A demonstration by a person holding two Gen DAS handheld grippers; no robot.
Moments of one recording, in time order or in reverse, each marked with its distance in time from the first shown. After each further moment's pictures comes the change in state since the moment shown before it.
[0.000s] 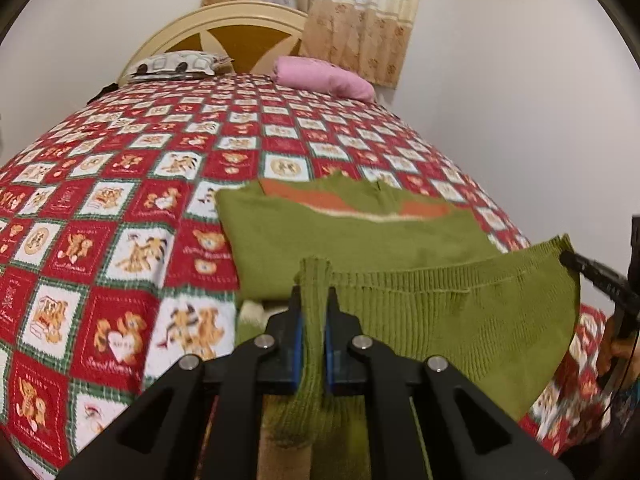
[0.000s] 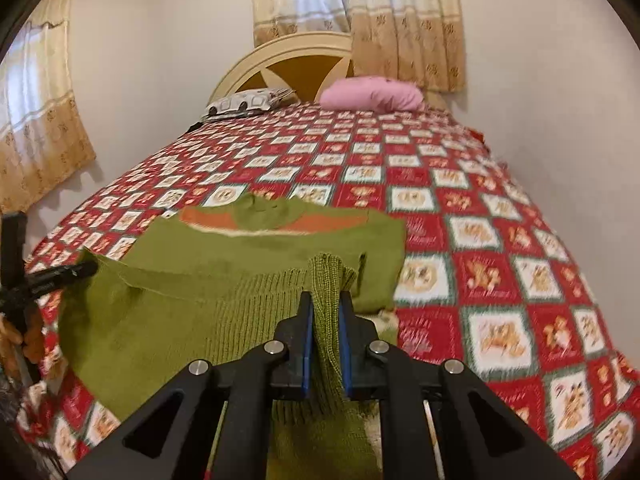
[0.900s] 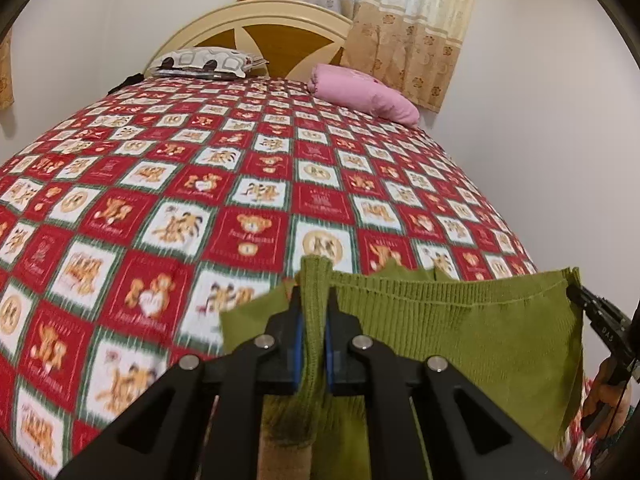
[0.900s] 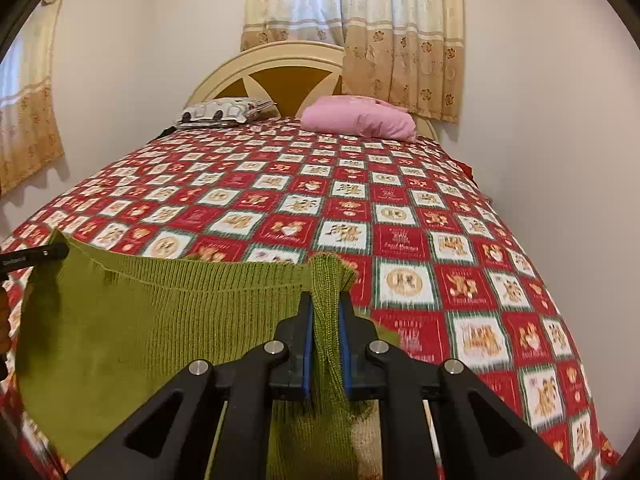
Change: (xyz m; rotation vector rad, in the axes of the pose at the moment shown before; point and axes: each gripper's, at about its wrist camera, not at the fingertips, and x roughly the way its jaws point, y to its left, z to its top) left arm 0.100 0.031 0.112 -0.112 -0.022 0.079; right arm 0.123 -0.008 0.103 -0.066 -0.044 -0.116
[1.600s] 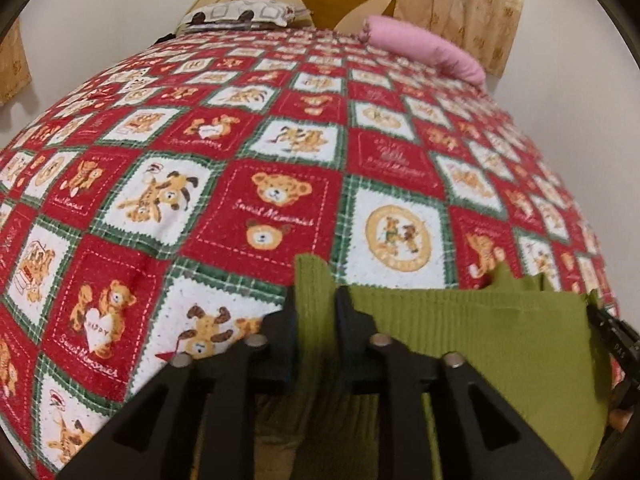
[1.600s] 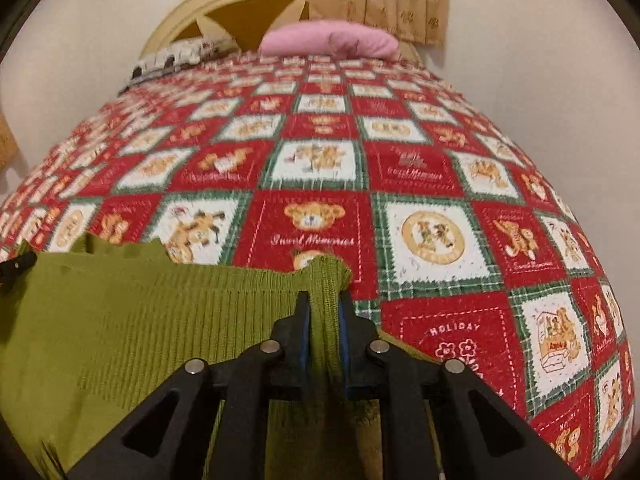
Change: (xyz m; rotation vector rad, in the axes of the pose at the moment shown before) left arm 0.114 0.007 0.000 -0.033 0.162 0.229; right arm 0.155 -0.014 -0.020 0.087 0.262 -0.058
